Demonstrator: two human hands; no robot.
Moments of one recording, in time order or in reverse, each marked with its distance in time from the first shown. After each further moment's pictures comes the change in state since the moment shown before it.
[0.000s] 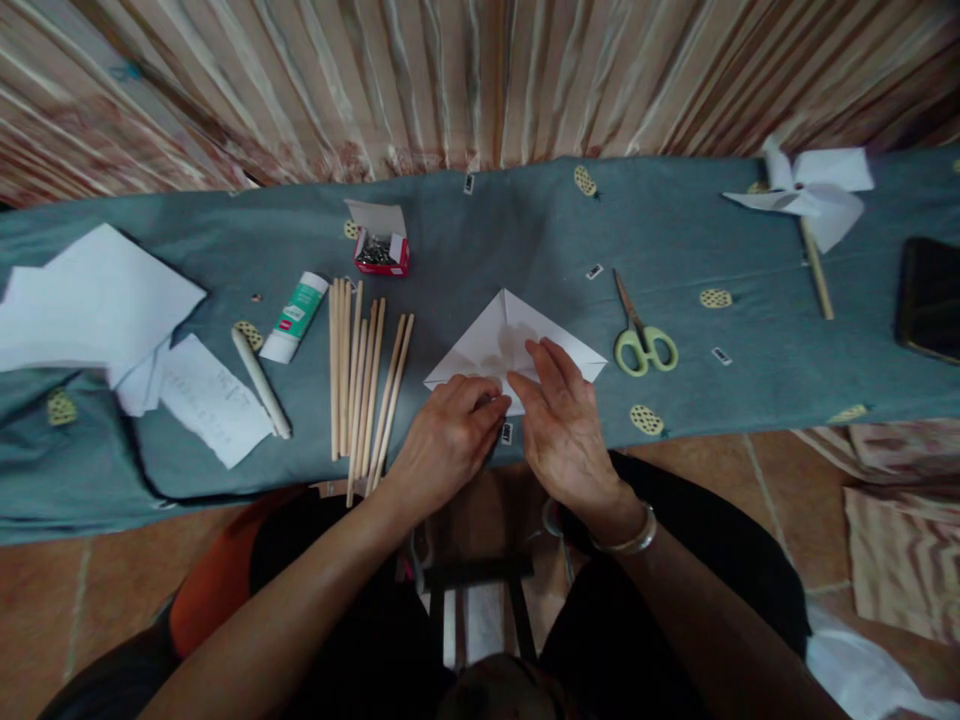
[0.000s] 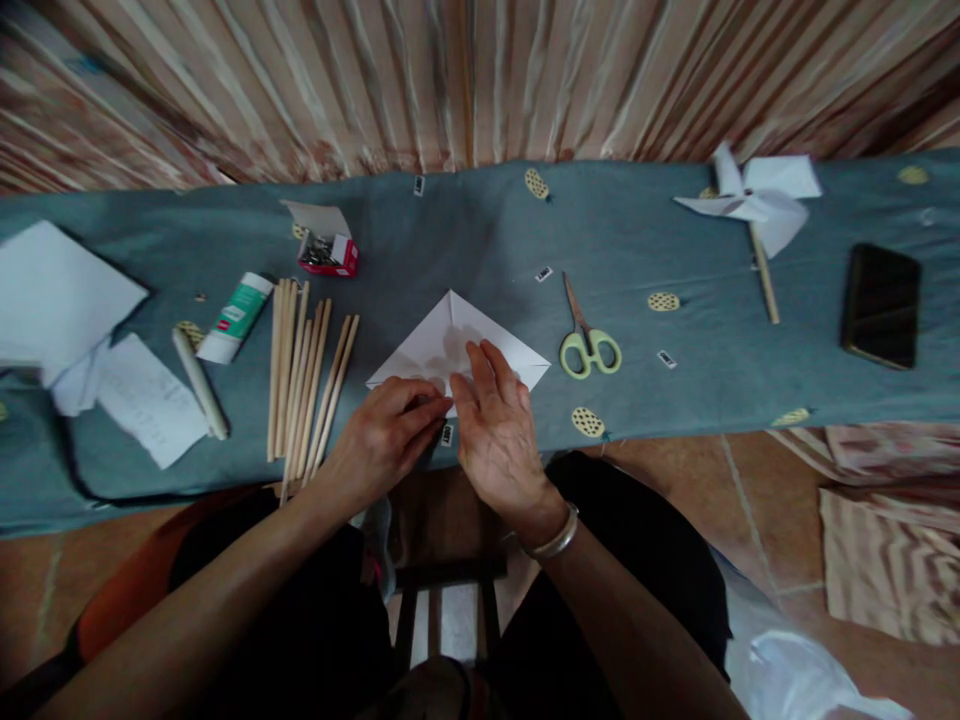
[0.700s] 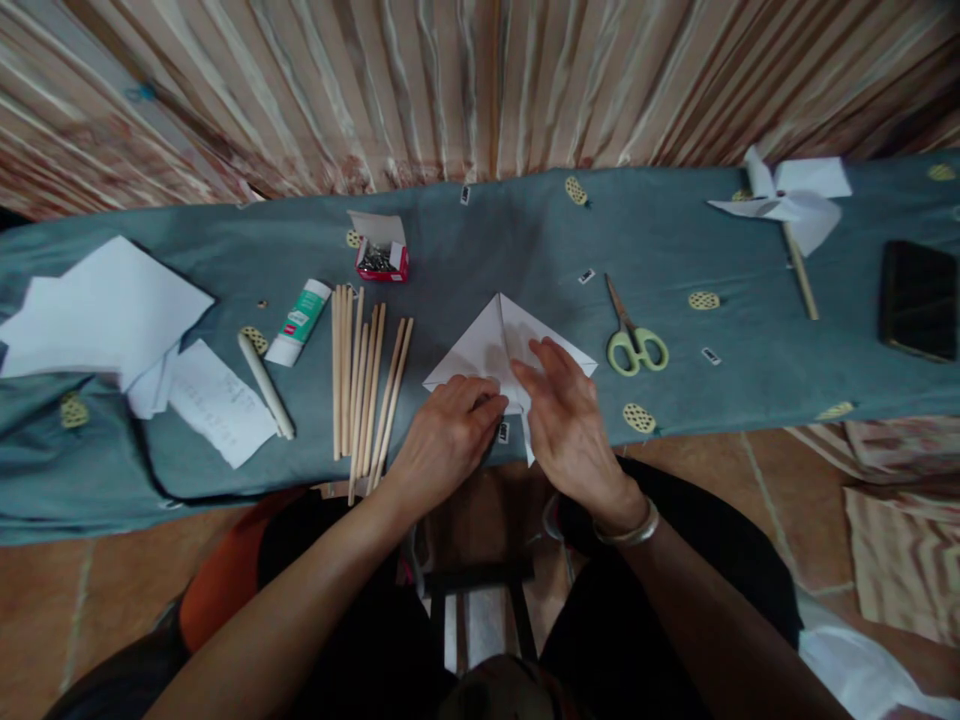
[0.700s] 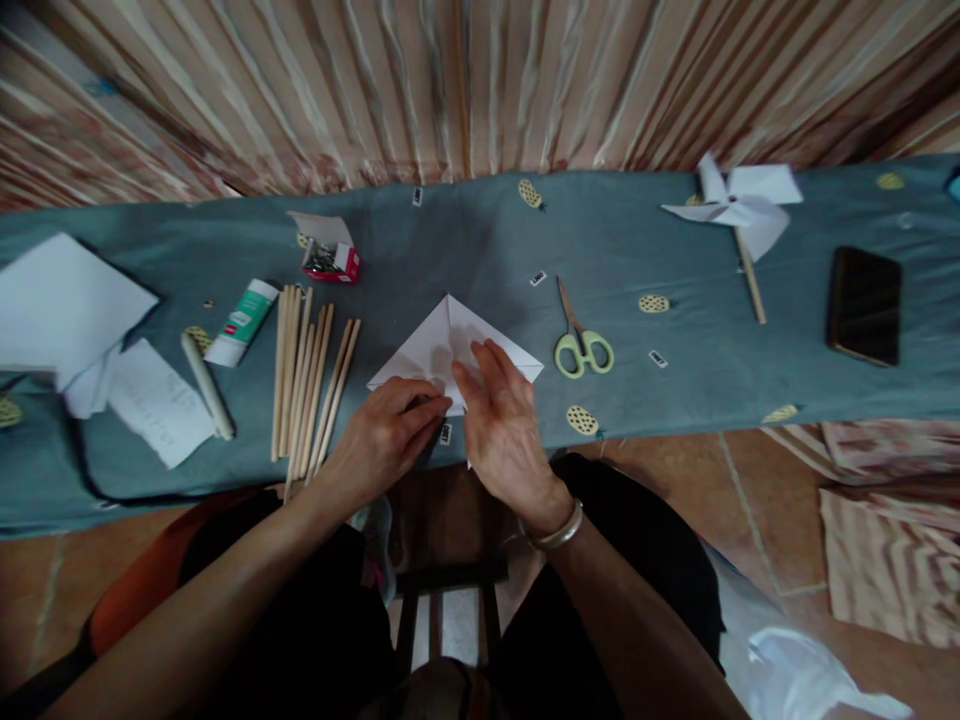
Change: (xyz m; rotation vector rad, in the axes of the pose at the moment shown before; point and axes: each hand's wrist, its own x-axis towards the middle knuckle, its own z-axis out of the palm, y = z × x) left_hand 0.002 0.000 -0.001 0.034 -0.037 -0.002; right_hand 0.001 0.010 -0.006 0.119 0.050 -0.022
